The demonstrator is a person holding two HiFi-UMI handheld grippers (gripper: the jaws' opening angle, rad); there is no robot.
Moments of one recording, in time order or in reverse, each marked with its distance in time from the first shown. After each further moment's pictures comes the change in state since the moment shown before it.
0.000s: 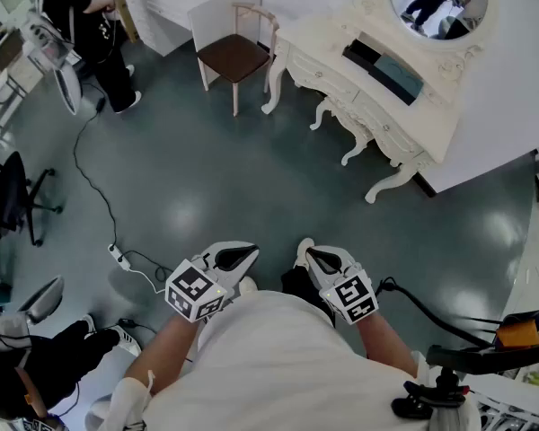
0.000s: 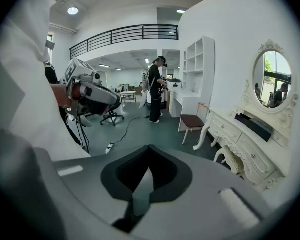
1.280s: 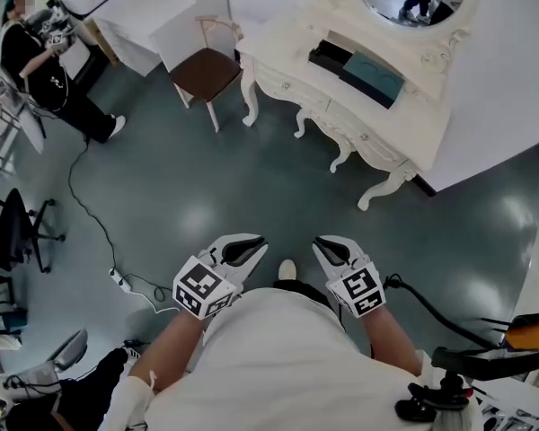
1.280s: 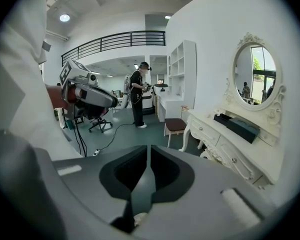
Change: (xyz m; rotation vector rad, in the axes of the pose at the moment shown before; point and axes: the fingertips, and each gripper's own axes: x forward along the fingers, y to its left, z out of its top) left arm 0.198 0.021 0.111 0.091 0.046 0.014; right arm -0.035 -0.223 0.003 0.062 -0.076 -0.051
